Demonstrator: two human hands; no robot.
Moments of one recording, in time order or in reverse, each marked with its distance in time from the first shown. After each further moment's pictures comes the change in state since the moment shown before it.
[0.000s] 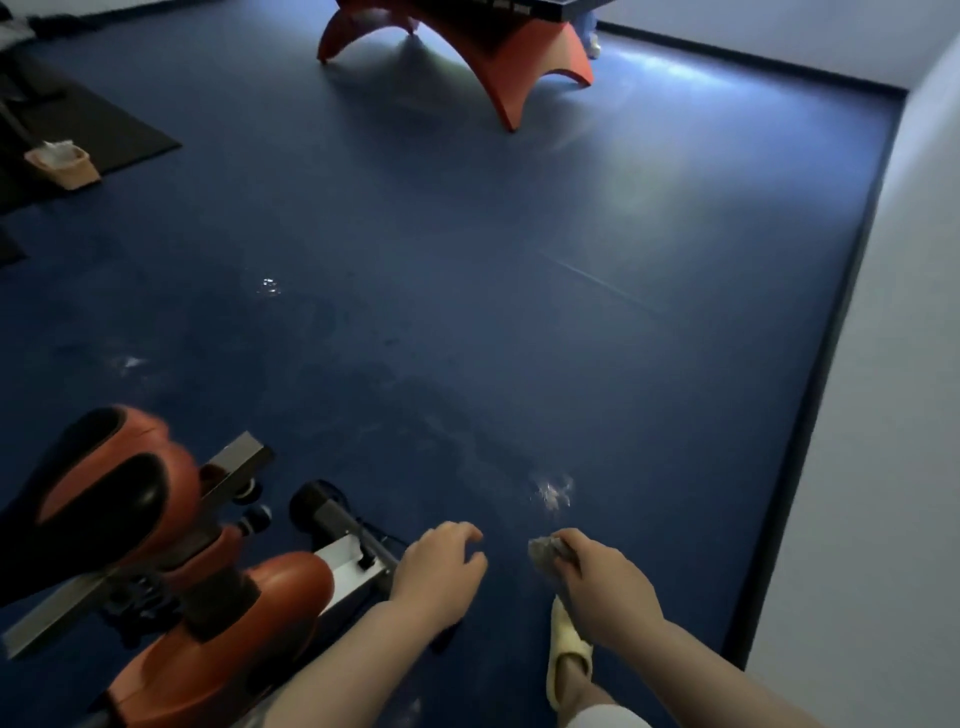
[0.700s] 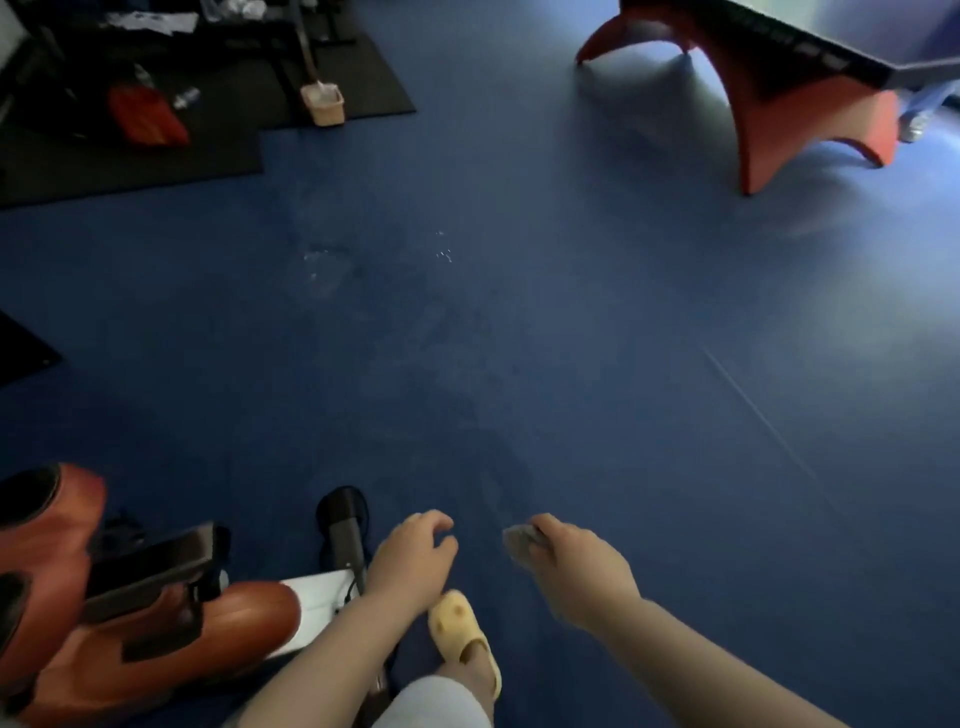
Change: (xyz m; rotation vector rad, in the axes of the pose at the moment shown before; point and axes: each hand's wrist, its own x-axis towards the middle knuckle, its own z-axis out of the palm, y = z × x) left_hand 0.221 0.017 -0.111 -0.407 0.368 -0.495; right_hand 0.331 -0.105 -0.118 -0.365 -0.292 -0.487
